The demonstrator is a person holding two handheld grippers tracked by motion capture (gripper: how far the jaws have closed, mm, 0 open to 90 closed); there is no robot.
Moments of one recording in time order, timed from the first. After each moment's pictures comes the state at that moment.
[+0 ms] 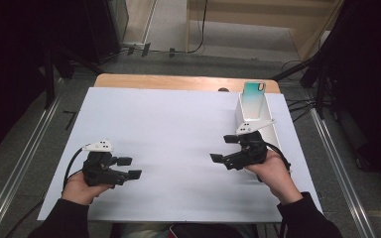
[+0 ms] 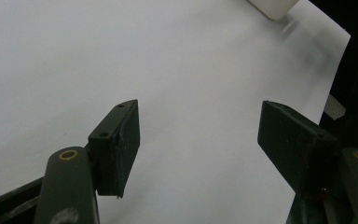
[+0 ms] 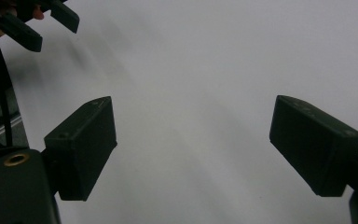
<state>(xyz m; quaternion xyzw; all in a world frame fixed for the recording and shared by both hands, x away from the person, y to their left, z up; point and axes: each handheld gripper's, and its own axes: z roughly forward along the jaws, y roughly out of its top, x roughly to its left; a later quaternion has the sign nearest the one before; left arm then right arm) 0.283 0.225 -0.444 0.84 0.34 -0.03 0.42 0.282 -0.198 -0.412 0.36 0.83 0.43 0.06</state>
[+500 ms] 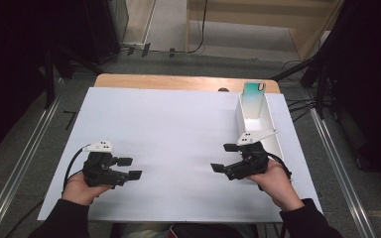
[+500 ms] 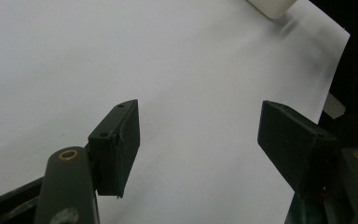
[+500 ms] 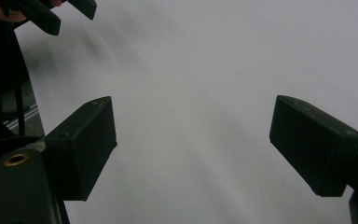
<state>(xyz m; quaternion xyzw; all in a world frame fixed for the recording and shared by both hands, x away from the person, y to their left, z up) 0.281 0.223 -0.444 0.84 0.34 -0.03 0.42 0.263 -0.200 -0.424 0.34 0.83 0.43 0.05</state>
